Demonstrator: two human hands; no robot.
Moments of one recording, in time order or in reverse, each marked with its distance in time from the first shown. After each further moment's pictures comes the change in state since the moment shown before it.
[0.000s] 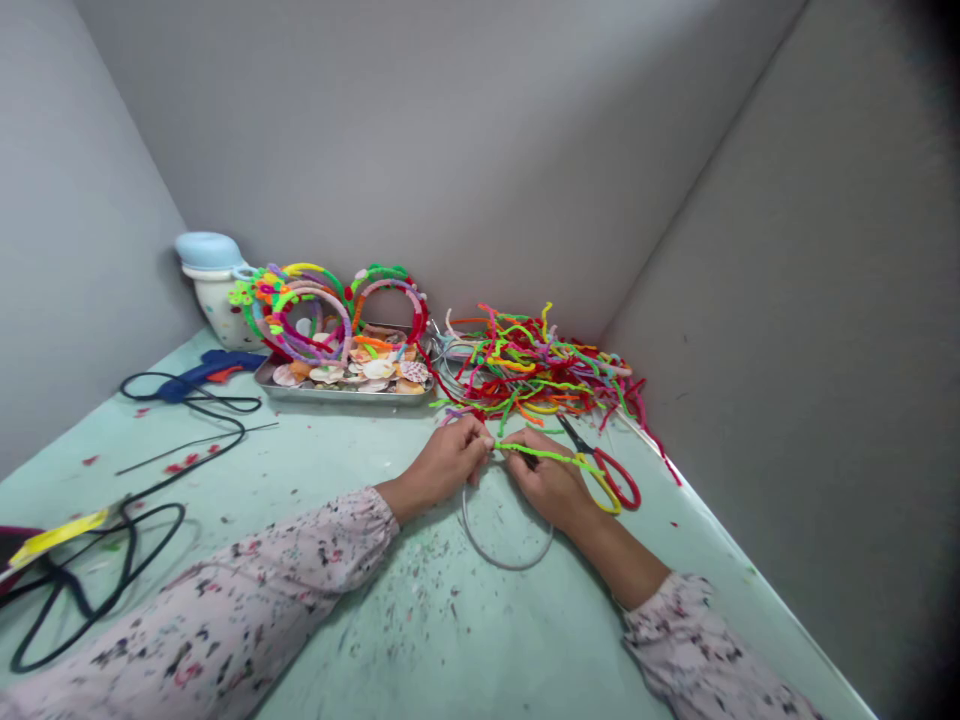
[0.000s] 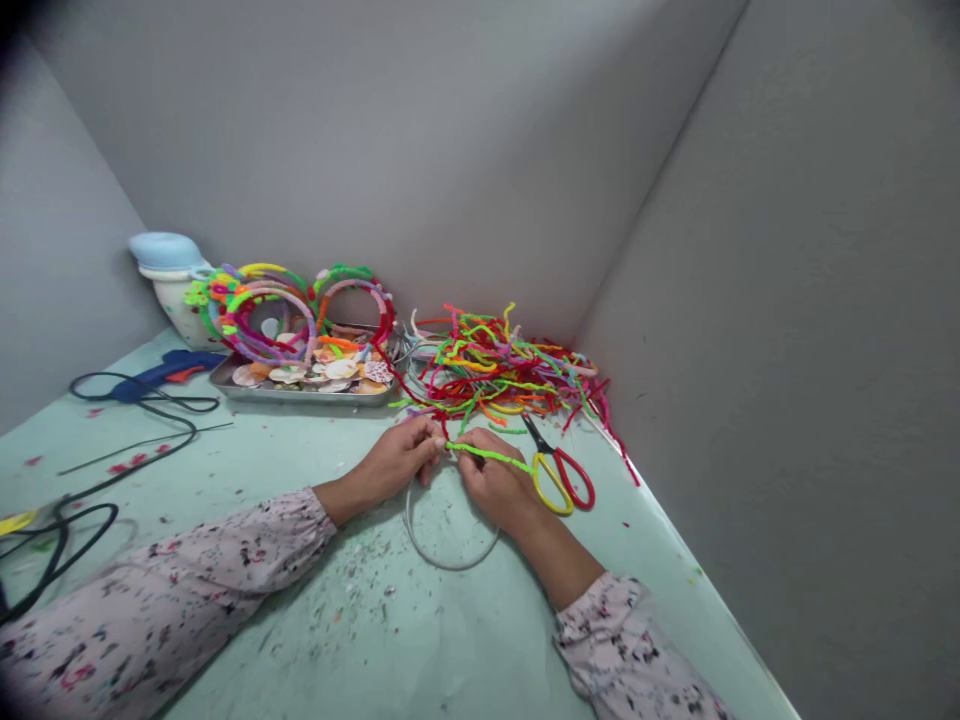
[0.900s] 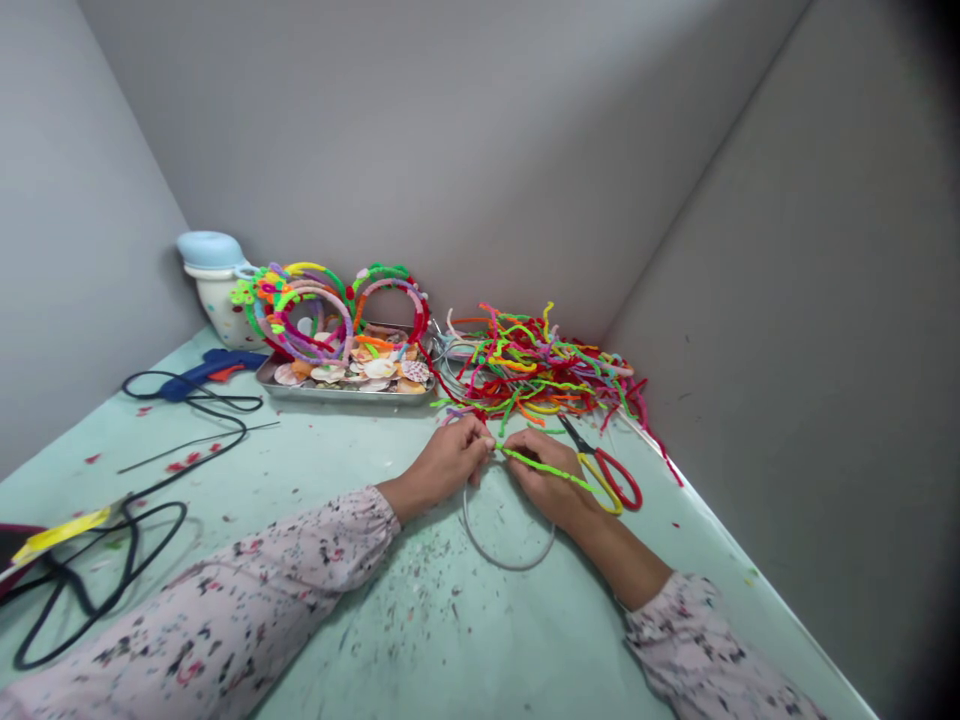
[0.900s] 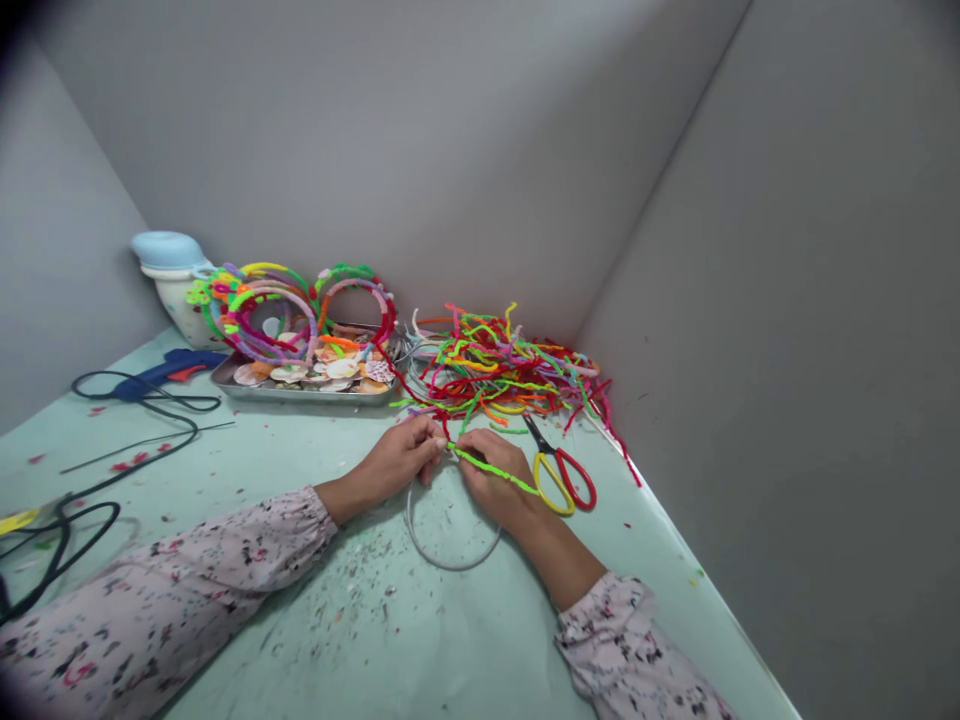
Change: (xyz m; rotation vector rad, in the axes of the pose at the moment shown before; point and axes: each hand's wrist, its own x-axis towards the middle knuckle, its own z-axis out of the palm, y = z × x) left_hand 0.002 -0.006 0.001 -0.012 0.002 -0.003; right_hand 0.001 0.004 0.000 0.093 0.006 -0.071
